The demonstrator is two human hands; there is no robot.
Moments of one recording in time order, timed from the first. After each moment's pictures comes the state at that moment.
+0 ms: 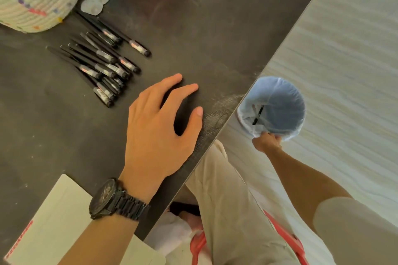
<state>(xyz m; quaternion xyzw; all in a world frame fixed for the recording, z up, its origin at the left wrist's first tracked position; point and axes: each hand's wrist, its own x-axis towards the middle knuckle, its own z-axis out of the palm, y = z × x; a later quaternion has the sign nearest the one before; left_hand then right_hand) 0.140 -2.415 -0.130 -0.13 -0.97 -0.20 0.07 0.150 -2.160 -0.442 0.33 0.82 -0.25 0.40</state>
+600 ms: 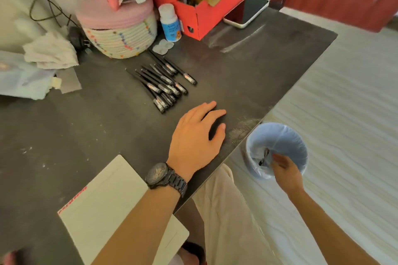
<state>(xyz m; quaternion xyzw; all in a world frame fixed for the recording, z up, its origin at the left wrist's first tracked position) 0.154 -2.420 -0.122 -0.12 -0.96 -0.24 0.03 0.182 -2.157 -0.320 0.28 0.83 -0.47 0.11</state>
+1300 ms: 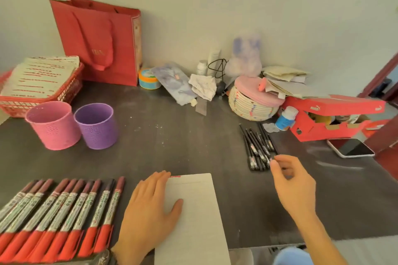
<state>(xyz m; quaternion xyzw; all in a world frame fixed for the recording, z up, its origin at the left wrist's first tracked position) 0.349 -2.568 -0.133 0.31 -0.91 -0.24 0.15 0.108 -2.354 -0.083 -0.17 0.88 -0.44 -0.07</state>
